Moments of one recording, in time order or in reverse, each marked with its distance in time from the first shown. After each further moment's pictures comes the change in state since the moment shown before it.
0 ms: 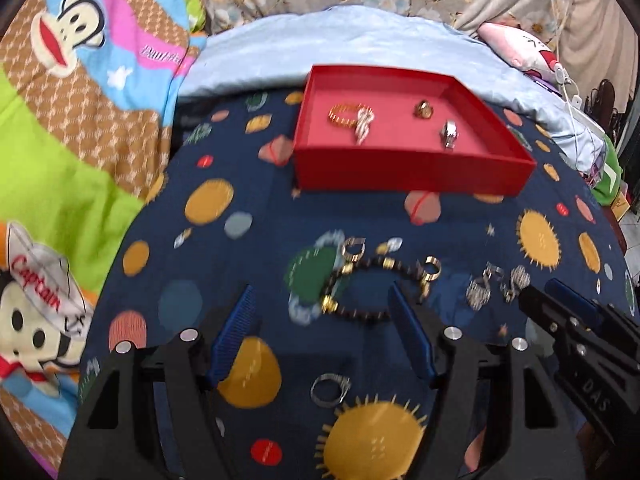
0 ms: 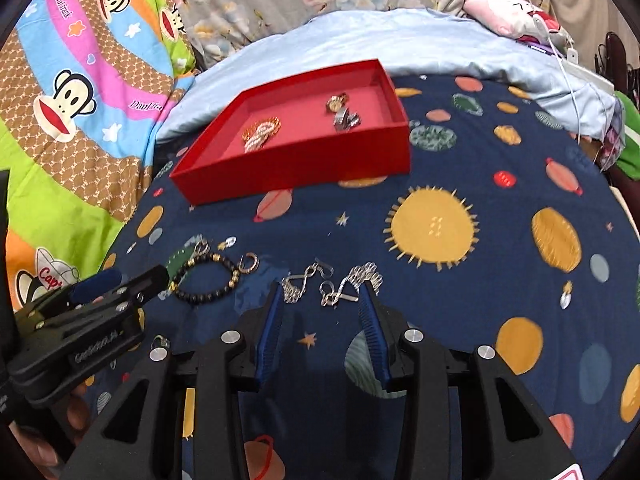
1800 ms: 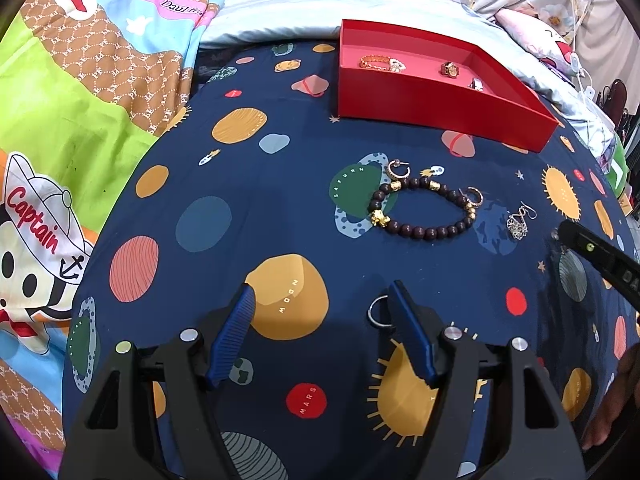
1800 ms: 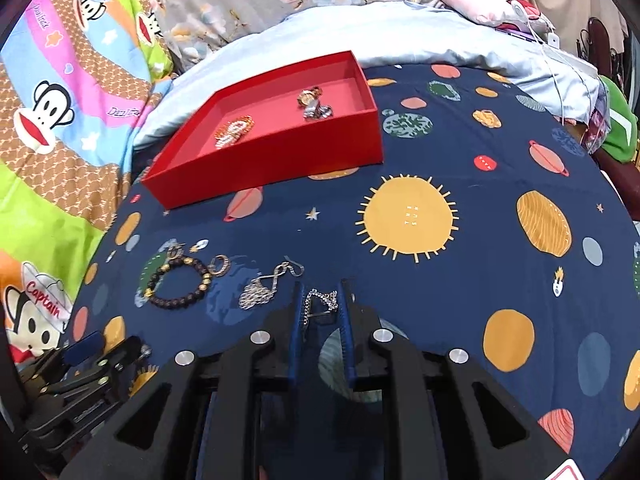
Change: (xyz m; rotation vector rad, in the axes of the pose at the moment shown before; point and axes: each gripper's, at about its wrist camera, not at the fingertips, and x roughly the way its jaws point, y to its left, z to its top) left arm 0.010 0.031 -0.040 -0.045 0.088 0.004; right arm 0.003 -0.011 -0.001 0.054 0.000 -0.052
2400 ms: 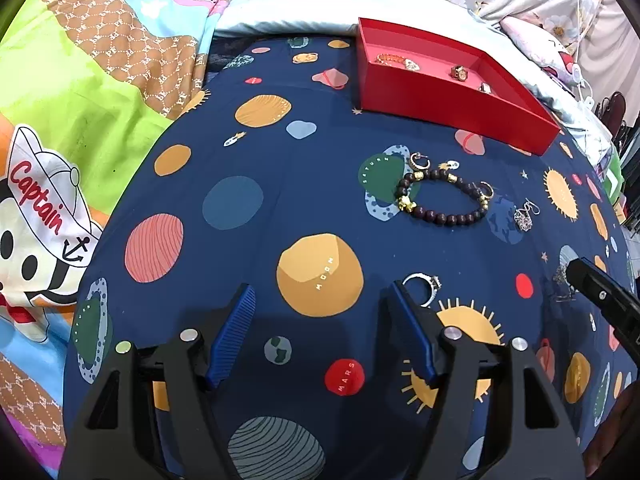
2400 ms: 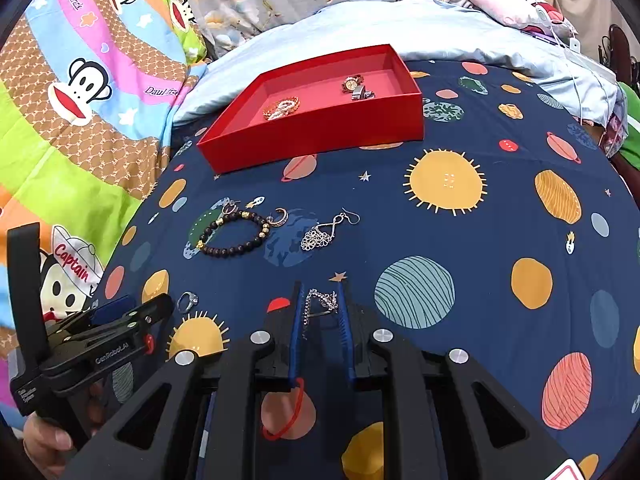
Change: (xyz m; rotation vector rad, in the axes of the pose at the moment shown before) left arm -0.005 0.024 -0.009 -0.039 0.013 -0.033; right arm -0.025 0.022 -0.028 -0.050 0.030 0.081
